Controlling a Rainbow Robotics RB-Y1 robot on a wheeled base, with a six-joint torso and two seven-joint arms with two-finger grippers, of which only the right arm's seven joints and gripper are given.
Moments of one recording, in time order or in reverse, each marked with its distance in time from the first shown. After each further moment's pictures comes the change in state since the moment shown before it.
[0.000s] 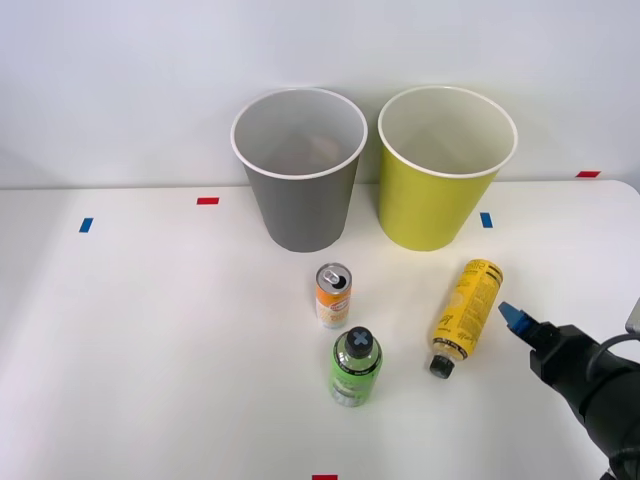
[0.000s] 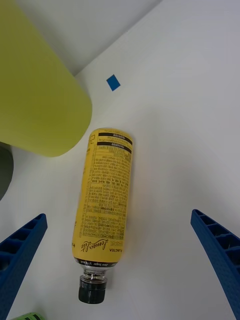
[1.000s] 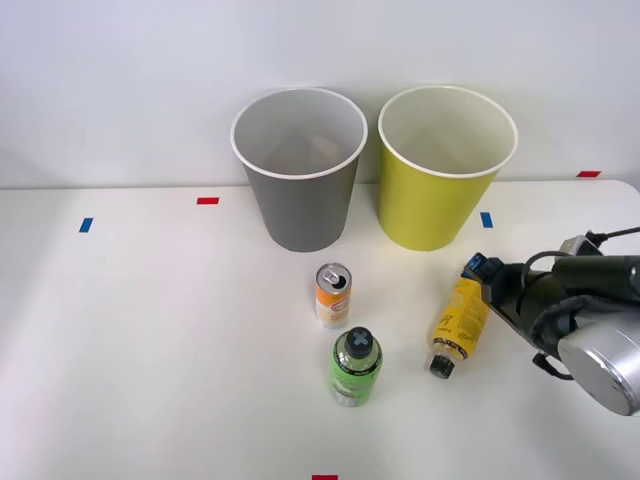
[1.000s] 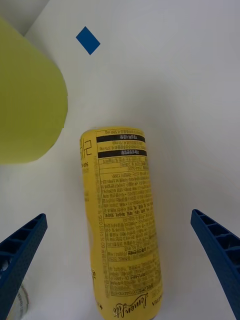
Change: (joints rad) arm -0.608 -0.219 0.178 0.320 -0.133 0.455 -0.399
